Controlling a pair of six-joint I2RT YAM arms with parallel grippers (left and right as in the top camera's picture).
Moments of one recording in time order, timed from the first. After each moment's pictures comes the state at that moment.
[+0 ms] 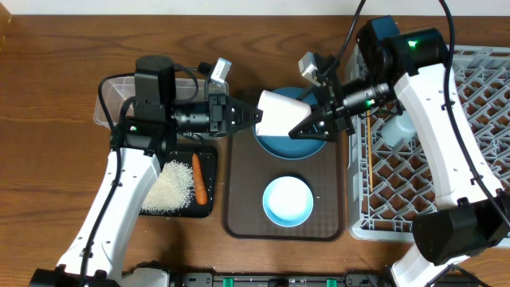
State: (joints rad) left arm -0.16 1.38 1.08 -0.28 1.31 -0.66; right arm 0.26 1.83 1.91 -1.64 -1.17 -1.04
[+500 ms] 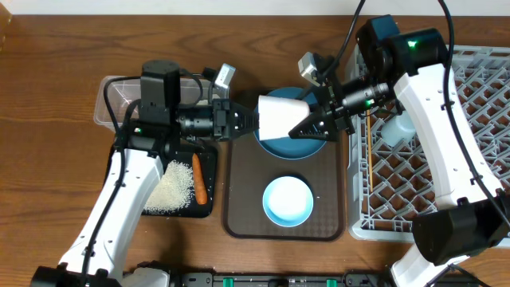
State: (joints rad) left arm -0.18 1.38 1.06 -0.33 1.28 -0.62; right arm 0.26 1.83 1.90 -1.62 -1.16 -1.03
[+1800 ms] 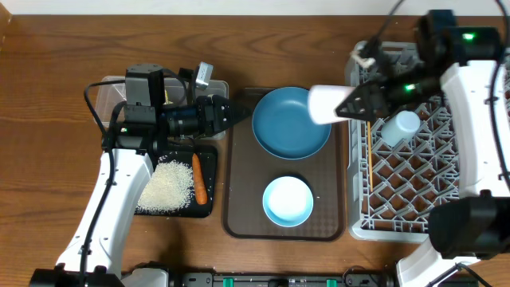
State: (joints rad) left arm -0.08 1.38 1.05 -0.40 1.11 -0.56; right arm 0.00 1.83 1.90 -1.61 -0.77 -0.49
